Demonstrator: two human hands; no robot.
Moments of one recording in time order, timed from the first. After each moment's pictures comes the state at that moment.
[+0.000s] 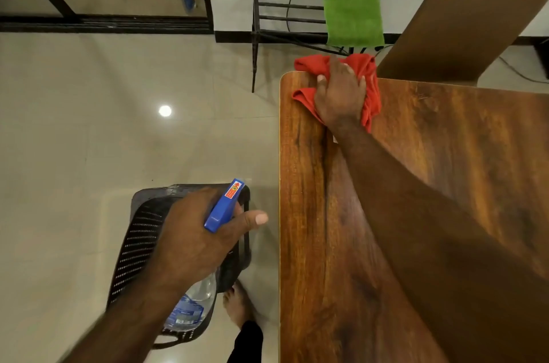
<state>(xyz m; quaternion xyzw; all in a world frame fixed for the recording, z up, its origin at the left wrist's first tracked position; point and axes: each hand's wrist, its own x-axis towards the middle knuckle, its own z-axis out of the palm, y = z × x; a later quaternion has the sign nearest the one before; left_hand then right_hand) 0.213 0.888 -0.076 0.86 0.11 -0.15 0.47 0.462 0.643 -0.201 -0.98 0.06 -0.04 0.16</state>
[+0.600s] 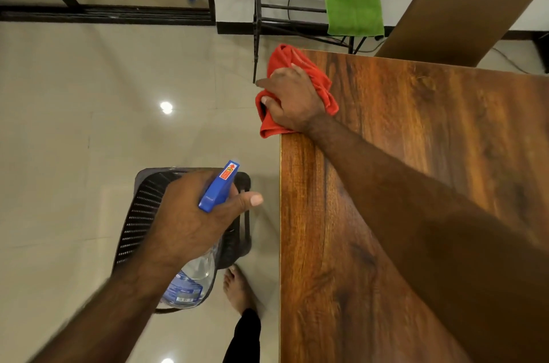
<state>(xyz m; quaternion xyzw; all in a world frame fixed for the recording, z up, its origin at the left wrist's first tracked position) 0.179 0.896 -0.076 0.87 0.09 -0.13 0.47 0.405 0.700 -0.203 -0.95 -0.28 0.03 0.10</state>
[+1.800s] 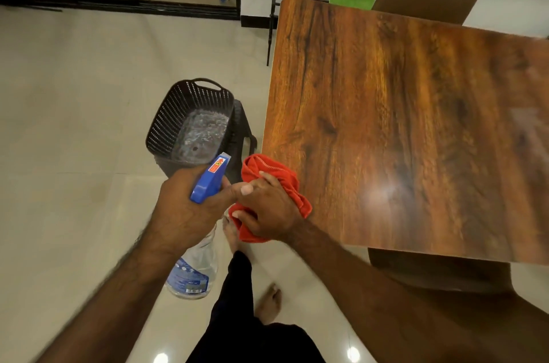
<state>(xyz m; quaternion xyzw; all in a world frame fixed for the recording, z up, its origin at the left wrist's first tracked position) -0.144 0.820 -0.016 0.86 0.18 -0.08 0.47 -0.097 0.648 -0.189 -0.89 -0.39 0.09 0.22</state>
